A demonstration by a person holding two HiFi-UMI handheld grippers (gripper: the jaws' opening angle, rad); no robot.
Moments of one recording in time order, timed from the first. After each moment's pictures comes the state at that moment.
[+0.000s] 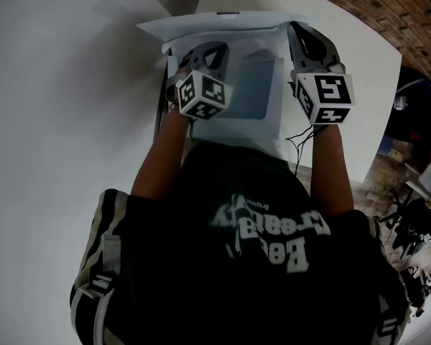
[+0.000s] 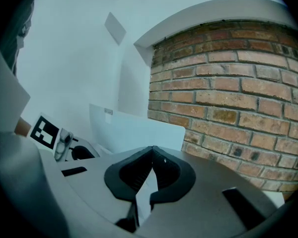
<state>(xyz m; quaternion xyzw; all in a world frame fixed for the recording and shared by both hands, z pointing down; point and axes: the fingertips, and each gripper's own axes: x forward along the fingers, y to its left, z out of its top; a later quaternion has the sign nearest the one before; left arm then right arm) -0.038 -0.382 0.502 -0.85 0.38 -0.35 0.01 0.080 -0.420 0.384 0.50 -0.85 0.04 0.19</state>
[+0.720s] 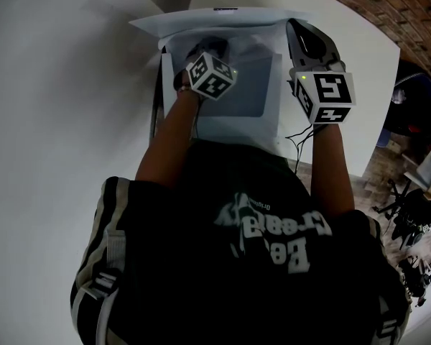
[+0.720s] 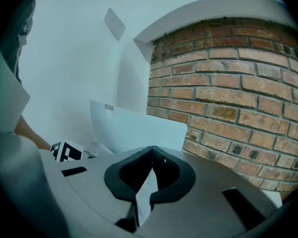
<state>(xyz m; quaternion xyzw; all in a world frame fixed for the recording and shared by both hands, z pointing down) -0.023 -0.399 0.594 -0.84 0.35 -0.41 -0.07 0.081 -0.419 0.395 0.50 -0.84 0.05 0.21</state>
